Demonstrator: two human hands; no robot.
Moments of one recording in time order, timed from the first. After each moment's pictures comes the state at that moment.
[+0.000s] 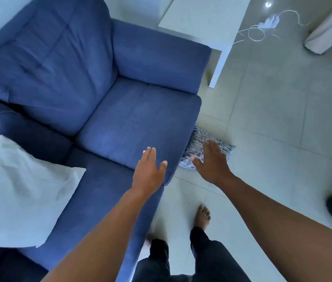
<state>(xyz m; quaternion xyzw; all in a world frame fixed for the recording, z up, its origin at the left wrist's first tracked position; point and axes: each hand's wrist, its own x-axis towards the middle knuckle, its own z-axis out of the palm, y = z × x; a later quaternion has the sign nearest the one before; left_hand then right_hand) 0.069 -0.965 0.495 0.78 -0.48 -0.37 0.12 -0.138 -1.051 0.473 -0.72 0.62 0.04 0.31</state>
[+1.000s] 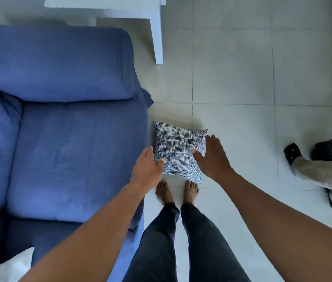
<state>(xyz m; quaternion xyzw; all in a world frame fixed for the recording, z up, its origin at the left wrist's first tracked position) -0.069 -1.235 0.367 0.70 -0.56 -0.44 -0.07 -0.295 -1.235 0.358 -0.52 0.75 0.01 0.41</state>
